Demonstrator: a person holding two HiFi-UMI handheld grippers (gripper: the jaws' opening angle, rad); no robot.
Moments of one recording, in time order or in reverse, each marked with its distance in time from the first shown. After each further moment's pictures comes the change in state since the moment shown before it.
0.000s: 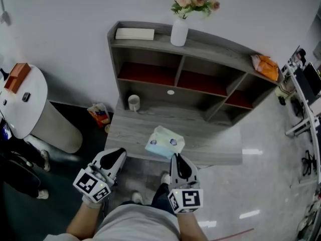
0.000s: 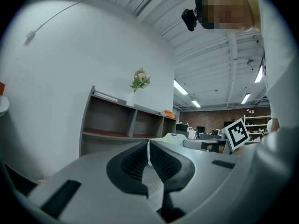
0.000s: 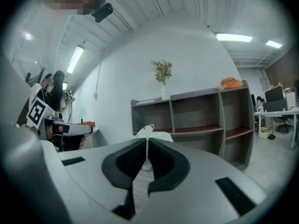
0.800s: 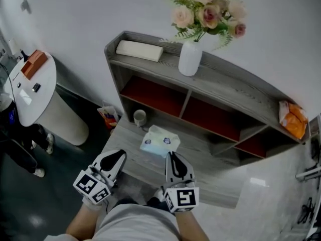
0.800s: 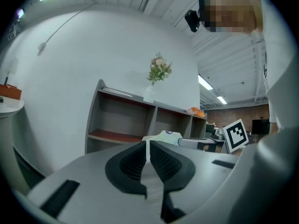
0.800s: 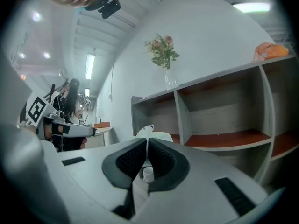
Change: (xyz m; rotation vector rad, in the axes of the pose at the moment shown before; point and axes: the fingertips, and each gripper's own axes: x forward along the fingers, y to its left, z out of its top) left arm 0.133 0.053 0.013 -0.038 0.004 0.288; right arm 0.165 -0.086 0.025 -0.006 0.003 0.322
